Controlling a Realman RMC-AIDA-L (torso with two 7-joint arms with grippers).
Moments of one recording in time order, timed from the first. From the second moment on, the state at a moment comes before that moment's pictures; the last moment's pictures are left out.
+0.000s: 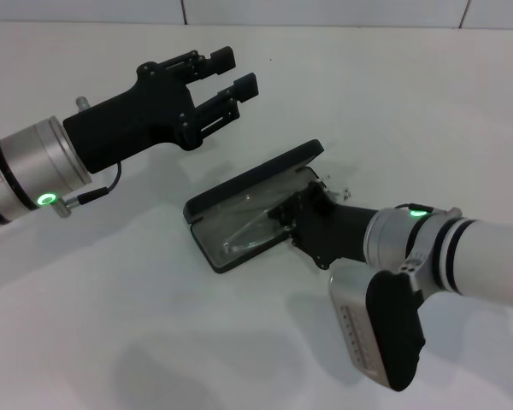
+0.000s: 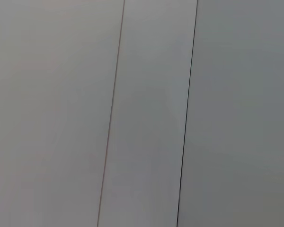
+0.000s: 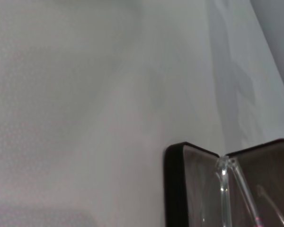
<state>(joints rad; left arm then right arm) -0.50 -2.08 0.94 0.45 1.35 1.51 -1.03 0.37 2.03 -2.21 -1.19 -2.06 -0.30 1.06</state>
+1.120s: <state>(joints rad) -0.48 -2.08 0.94 0.45 1.36 1.47 -1.05 0.27 2.02 -1.76 -1.32 -1.88 -0.96 1.20</state>
